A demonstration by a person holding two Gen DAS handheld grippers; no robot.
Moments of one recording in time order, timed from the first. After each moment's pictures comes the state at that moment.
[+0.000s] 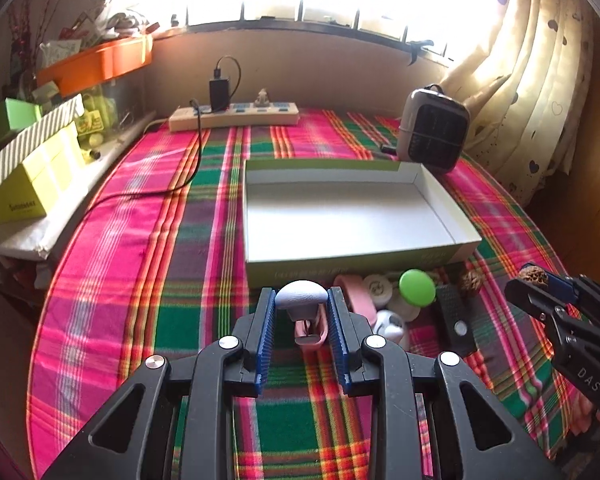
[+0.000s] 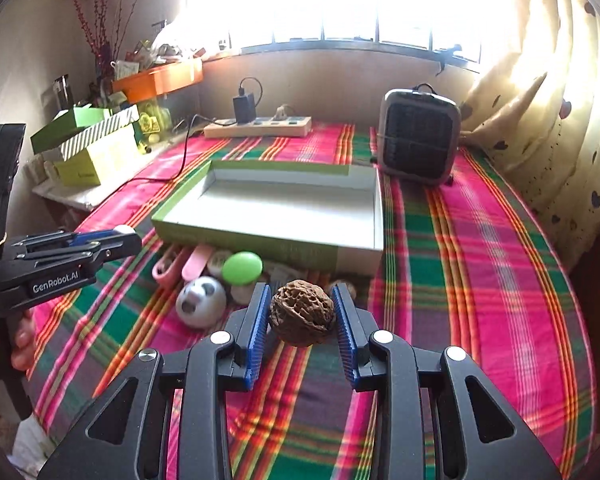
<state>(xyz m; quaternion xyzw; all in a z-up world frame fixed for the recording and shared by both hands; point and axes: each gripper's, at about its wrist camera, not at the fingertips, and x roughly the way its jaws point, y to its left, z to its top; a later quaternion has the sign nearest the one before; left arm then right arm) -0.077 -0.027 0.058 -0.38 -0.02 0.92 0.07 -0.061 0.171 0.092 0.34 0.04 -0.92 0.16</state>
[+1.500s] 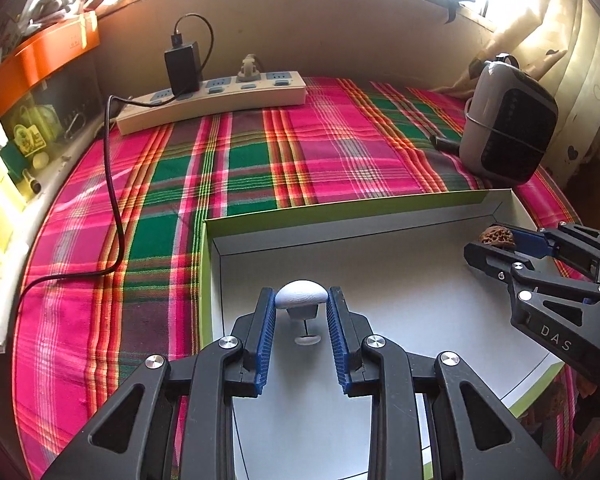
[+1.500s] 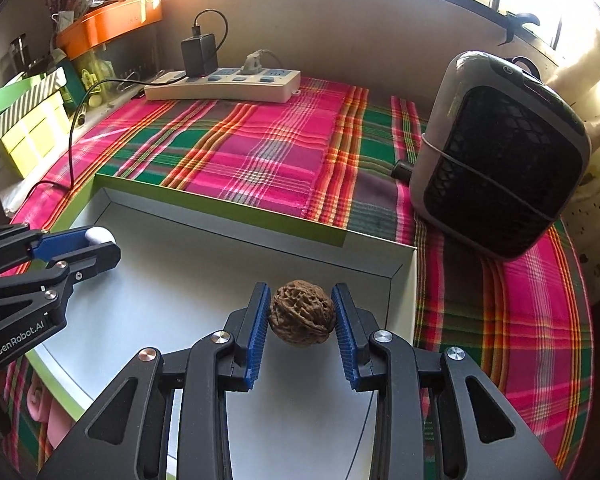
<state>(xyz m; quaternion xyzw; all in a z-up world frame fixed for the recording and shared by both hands) -0.238 -0.008 0.018 -0.45 0.01 0.89 0.06 -0.260 0.140 0.052 0.44 0.11 -0.88 0.16</state>
